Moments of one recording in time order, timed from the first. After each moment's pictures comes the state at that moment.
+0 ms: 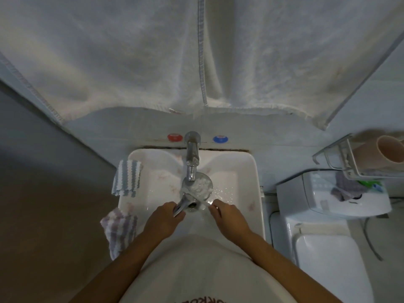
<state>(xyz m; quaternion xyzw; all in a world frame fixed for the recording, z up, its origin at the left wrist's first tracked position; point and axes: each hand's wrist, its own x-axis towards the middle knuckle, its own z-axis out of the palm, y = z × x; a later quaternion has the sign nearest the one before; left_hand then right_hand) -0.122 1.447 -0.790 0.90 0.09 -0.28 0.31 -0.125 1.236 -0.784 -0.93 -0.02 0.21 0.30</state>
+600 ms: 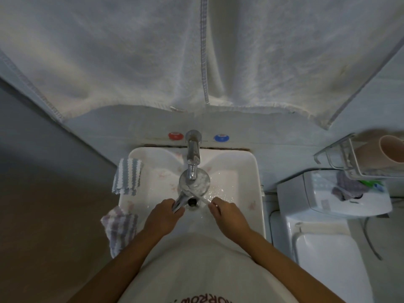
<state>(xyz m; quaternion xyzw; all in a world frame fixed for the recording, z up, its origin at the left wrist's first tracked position) -0.118 1.452 -0.794 0.90 0.11 -0.27 0.32 -0.123 1.238 -0.783 -0.93 -0.03 0.21 0.30</state>
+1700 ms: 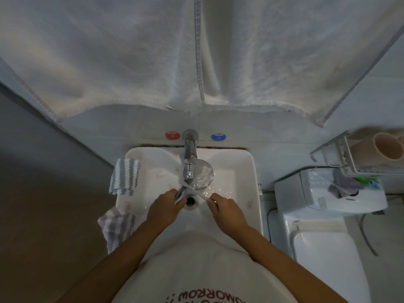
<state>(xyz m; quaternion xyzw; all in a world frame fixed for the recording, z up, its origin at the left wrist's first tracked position) -0.100 1.441 -0.793 0.92 0.09 -0.22 0.32 -0.119 1.238 -0.776 -0.94 -0.01 0.19 0.29</state>
